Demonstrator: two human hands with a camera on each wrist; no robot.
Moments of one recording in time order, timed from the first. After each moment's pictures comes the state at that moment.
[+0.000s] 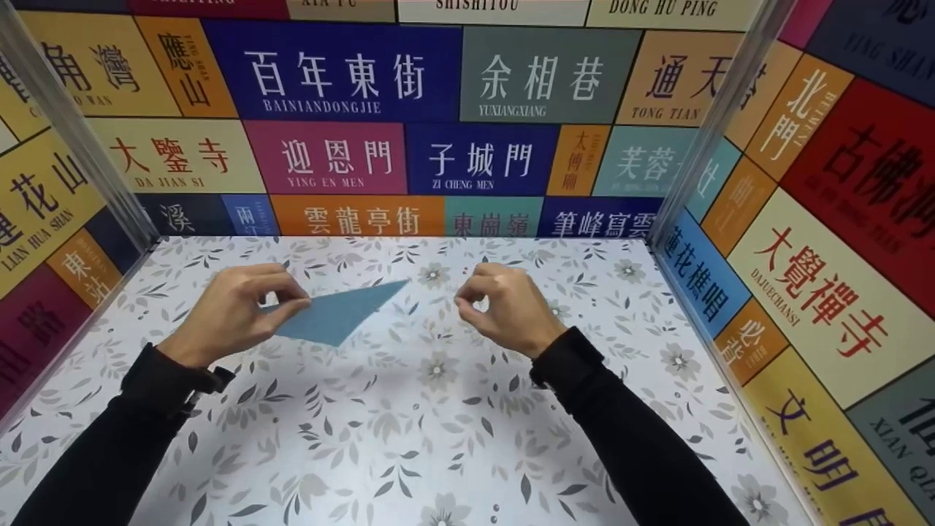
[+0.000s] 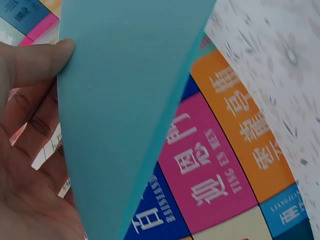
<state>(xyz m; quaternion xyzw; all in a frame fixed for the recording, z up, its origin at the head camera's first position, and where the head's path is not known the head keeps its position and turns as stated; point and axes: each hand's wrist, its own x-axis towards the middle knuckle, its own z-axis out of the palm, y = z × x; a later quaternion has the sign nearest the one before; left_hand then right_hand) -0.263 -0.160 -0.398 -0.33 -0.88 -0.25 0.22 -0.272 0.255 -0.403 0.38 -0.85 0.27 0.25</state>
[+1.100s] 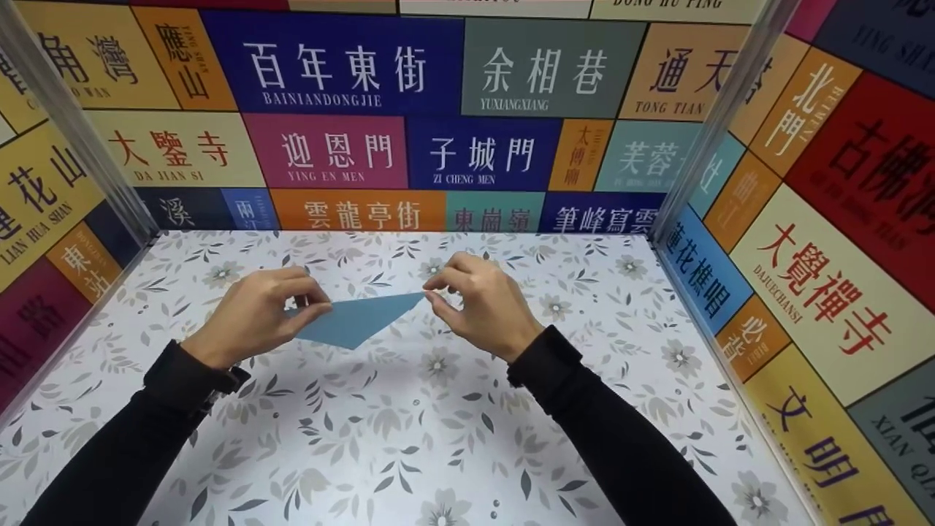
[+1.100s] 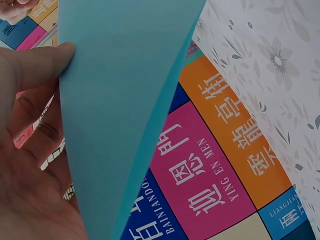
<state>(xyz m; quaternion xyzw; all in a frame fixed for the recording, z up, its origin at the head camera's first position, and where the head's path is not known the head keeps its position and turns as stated) -0.261 -0.143 -0.408 -0.33 -0.90 -0.22 0.20 -0.263 0.226 -0.397 0.40 -0.83 0.27 0.28</state>
